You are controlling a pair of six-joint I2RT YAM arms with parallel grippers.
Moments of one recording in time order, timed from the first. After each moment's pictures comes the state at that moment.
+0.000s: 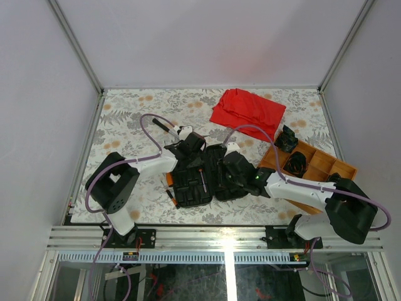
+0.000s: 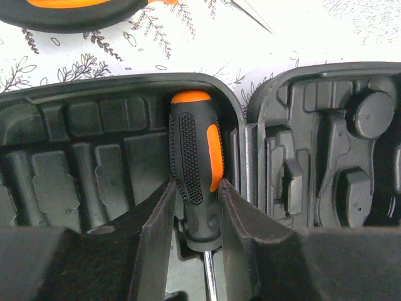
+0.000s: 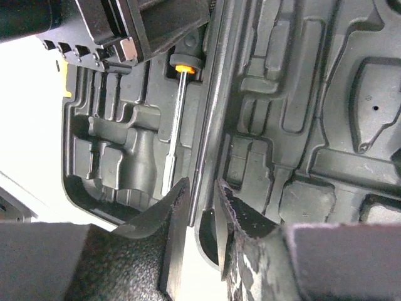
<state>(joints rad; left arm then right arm) -0.69 1.72 0.98 -0.21 -0.26 -0.86 0.92 1.33 0.69 -0.09 0.10 0.63</state>
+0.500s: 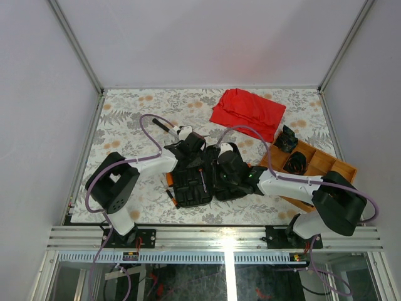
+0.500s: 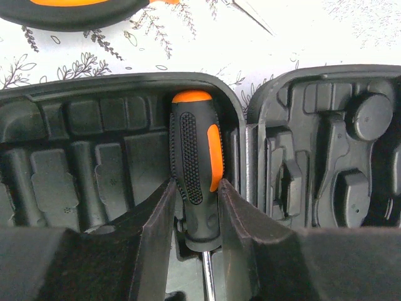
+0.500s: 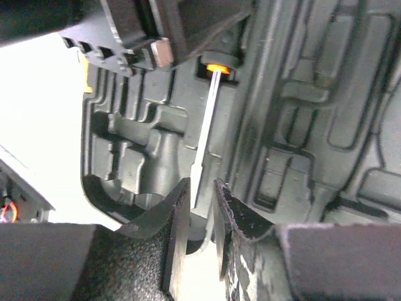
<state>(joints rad) -0.69 1.72 0.98 -0.20 -0.26 -0.87 0.92 1.45 0.72 -0.02 0.03 0.66</state>
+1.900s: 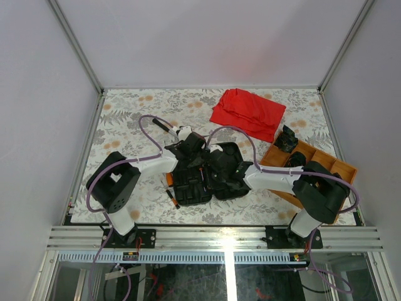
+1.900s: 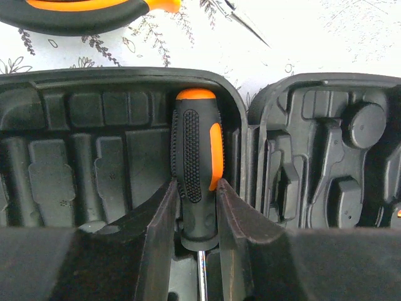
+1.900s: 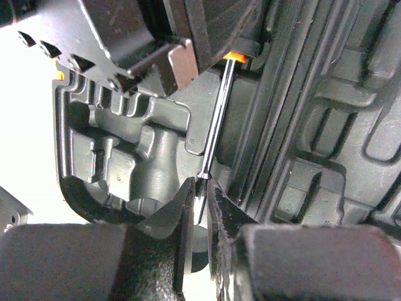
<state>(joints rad) -0.69 1.73 0.97 -0.18 -0.27 -0.91 0.95 1.62 0.85 -0.10 0.00 0.65</state>
